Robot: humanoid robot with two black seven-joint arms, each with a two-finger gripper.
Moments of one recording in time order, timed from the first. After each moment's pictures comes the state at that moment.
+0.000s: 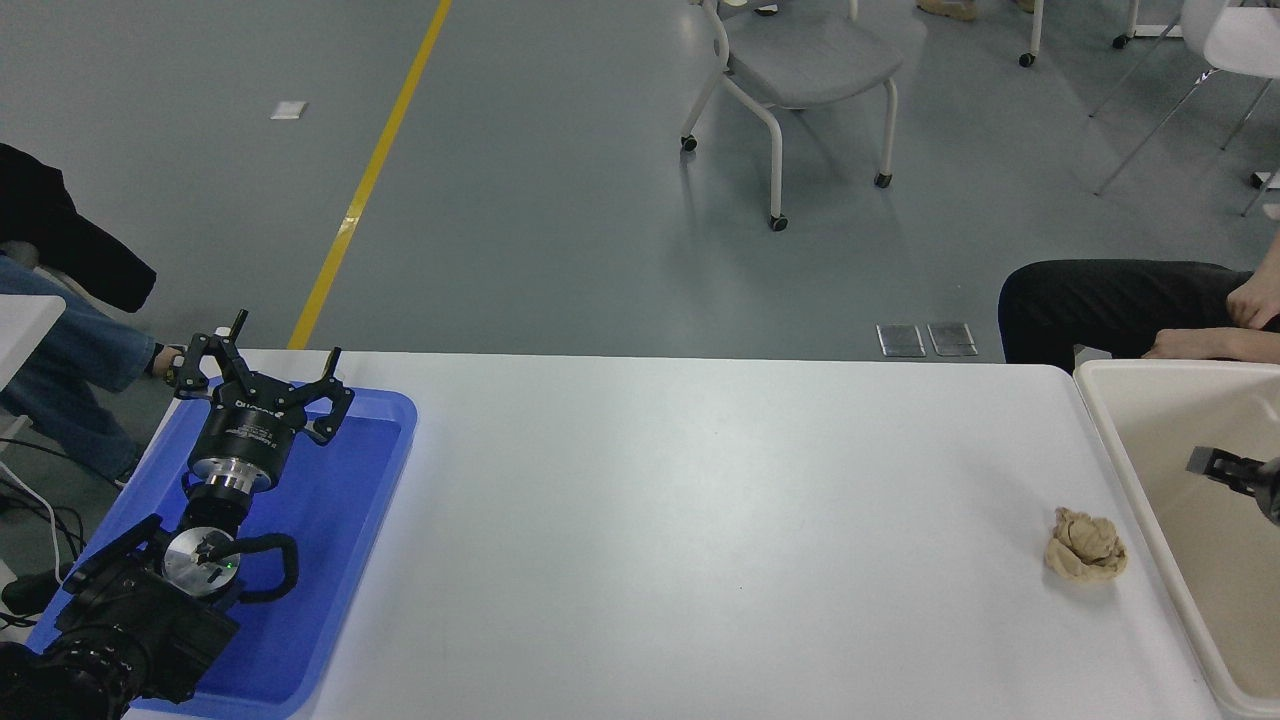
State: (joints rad) left arm -0.64 0.19 -0.89 -0.20 -0.21 -0.79 -0.32; right arm 0.98 -0.61 -0.65 0.47 -0.57 0.18 -0.10
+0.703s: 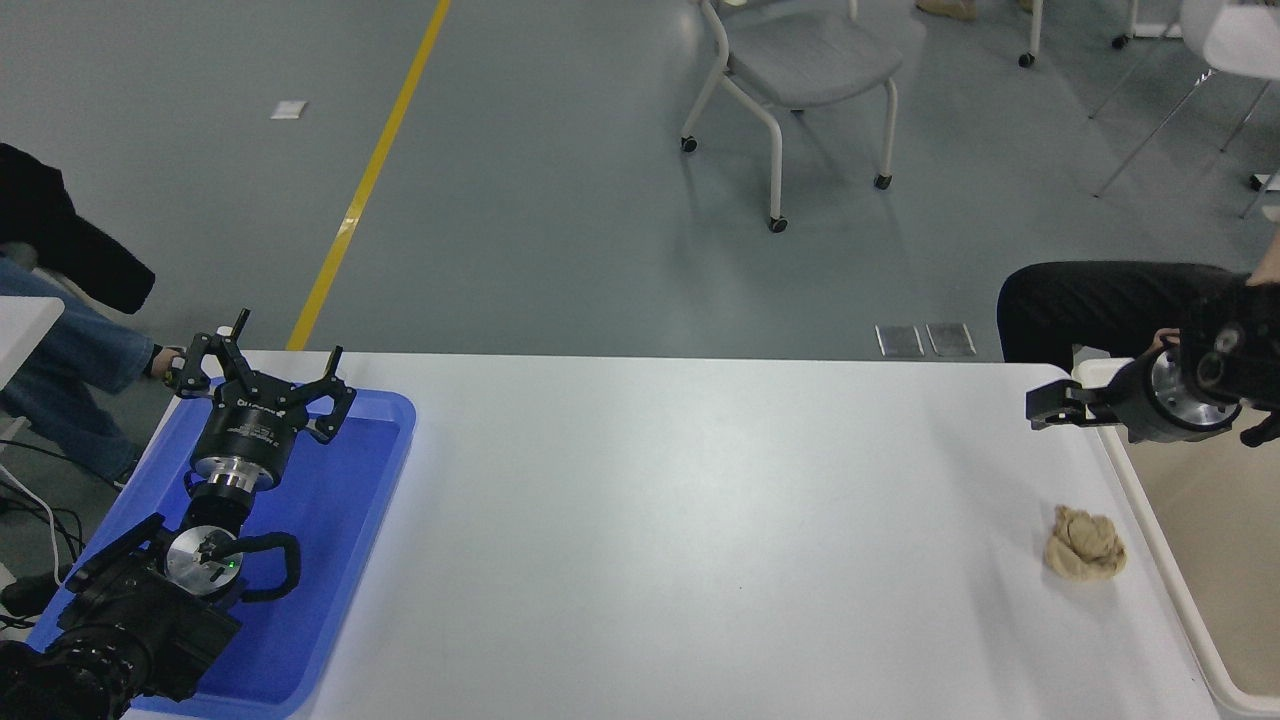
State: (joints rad) left arm -0.64 0.19 -0.89 -0.20 -0.21 -0.79 -0.32; right arm 1.70 -0.62 -0.91 1.11 -0.53 0.59 -0.11
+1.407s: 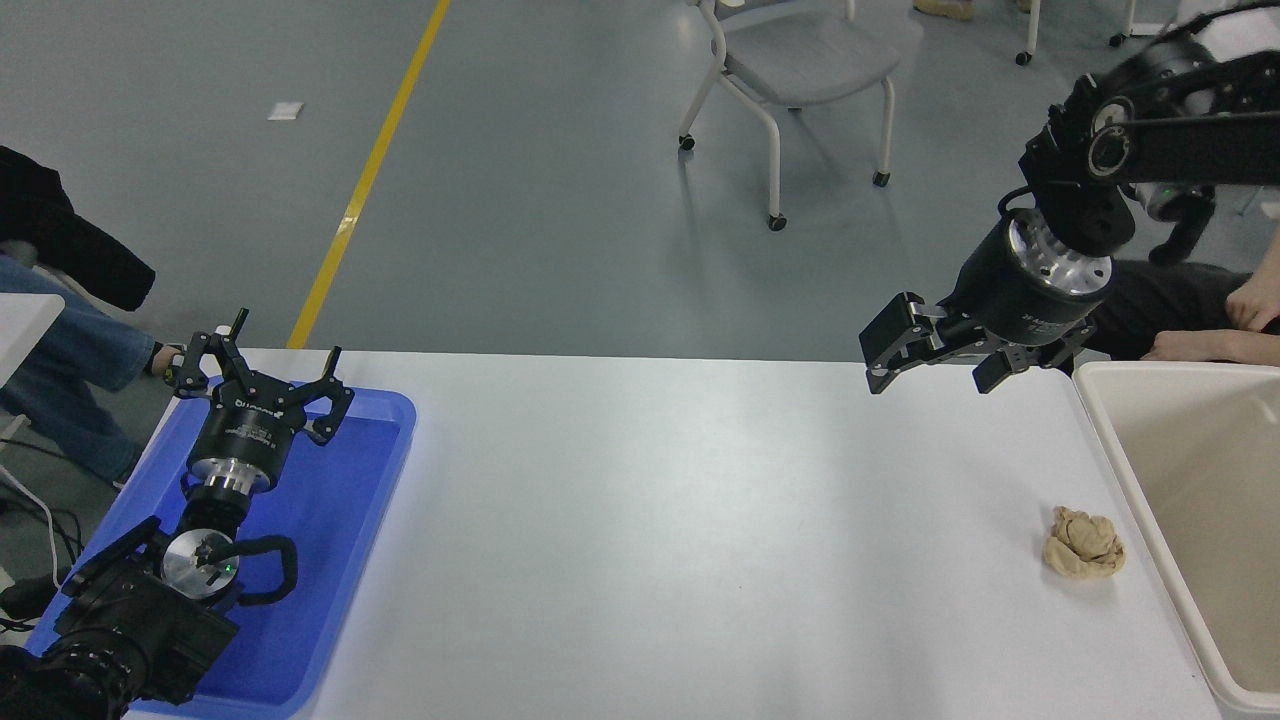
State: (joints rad) left arm -0.63 0.20 -0.89 -0.20 -0.21 -0.79 -0.32; right arm 2.18 -0.29 -1.09 1.31 -0.14 0.78 -0.11
